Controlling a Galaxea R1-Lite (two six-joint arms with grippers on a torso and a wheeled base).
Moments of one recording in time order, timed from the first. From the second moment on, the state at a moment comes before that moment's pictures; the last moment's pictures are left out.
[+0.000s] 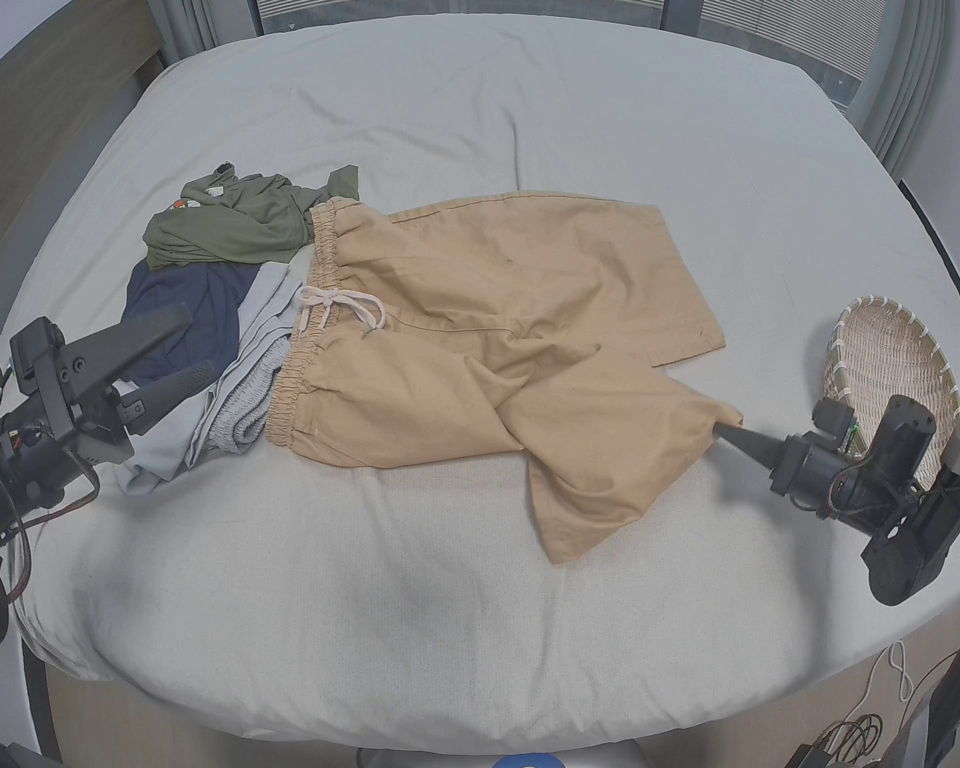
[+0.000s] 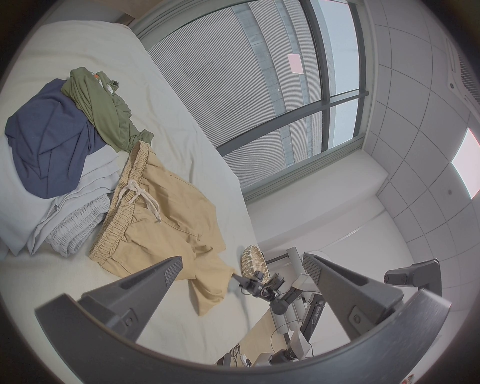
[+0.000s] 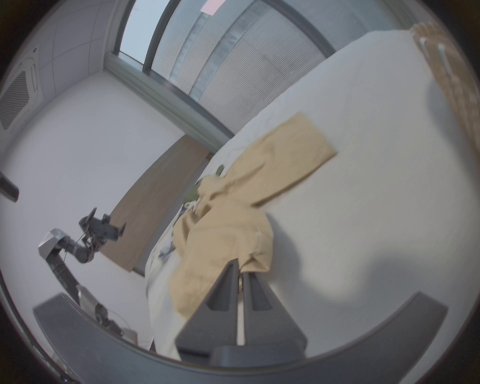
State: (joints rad) left arm -0.03 1.31 -0.47 -1.09 -0.86 -0.90; right arm 0.09 1.95 -0.41 -1.54 0.70 0.49
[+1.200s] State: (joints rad) left arm -0.02 1.30 -0.45 -1.09 -0.86 -0.90; right arm 0.22 1.99 -0.32 -1.54 0.65 0.53
